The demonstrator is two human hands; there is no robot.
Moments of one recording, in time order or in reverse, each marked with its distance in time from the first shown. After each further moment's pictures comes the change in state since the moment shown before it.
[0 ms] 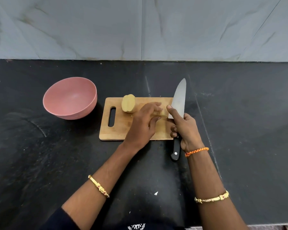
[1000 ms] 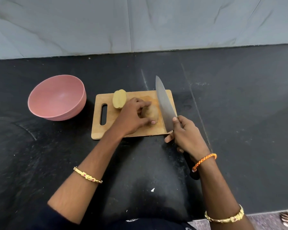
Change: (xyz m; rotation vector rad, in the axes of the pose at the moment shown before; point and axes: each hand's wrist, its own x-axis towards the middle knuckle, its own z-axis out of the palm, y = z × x) left_hand 0.024 -0.010 -0.015 0.130 -0.382 -0.388; right_hand -0.018 0.017 -0.035 -0.677 -0.044 -0.097
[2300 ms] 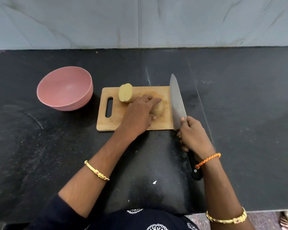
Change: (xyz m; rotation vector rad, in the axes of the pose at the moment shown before) left_hand -0.015 0.009 0.015 0.458 0.077 0.093; right_hand -0.007 0.007 0.001 -0.013 0.056 0.035
